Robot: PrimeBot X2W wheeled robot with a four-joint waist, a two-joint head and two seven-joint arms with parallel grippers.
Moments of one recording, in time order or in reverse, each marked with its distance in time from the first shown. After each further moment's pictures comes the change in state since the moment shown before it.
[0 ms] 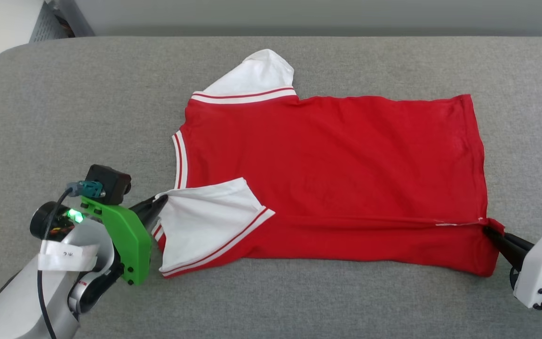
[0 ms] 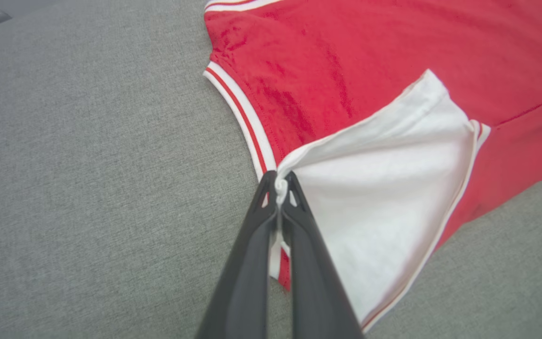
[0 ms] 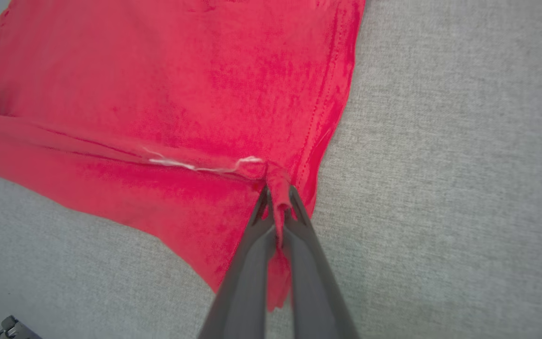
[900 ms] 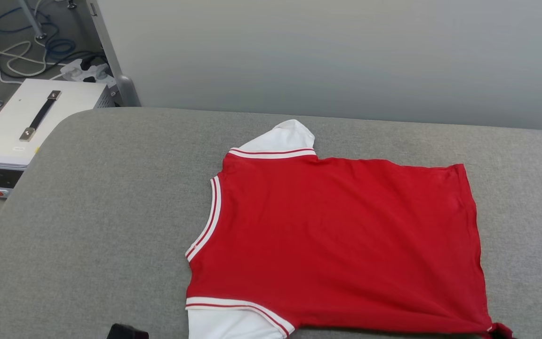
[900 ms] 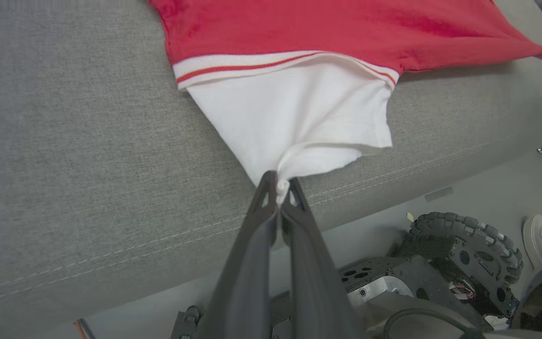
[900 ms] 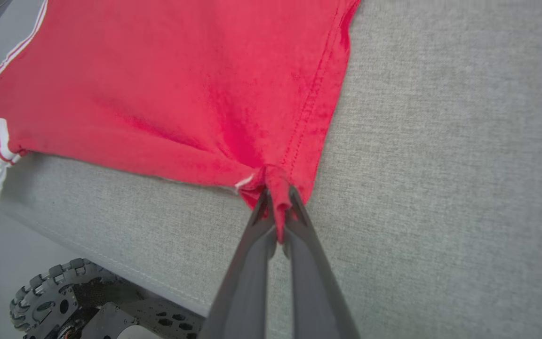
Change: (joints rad) left arm 0.563 0.006 -0.014 -0.194 -0.075 0.011 -0.081; right arm 0.288 -0.055 0.126 0.099 0.133 0.006 -0.233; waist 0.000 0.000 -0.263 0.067
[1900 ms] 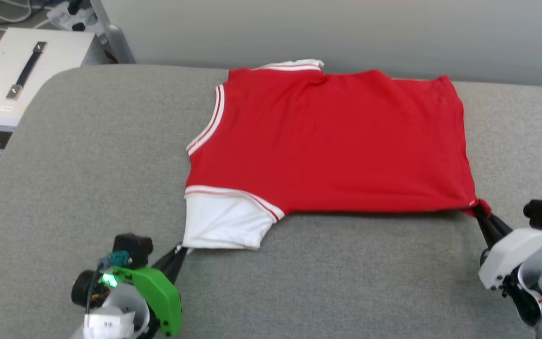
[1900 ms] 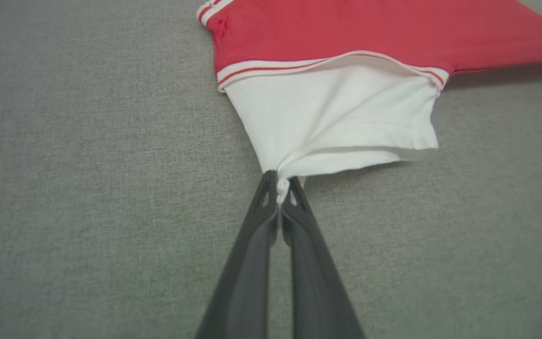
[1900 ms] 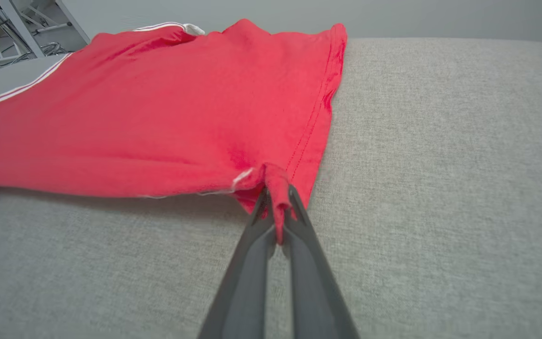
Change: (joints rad) left arm -0.451 -0.240 0.048 0.535 0.198 -0.022 -0.262; right arm -0.581 0.258 0.068 0.528 -0.250 0.000 -0.305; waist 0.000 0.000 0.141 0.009
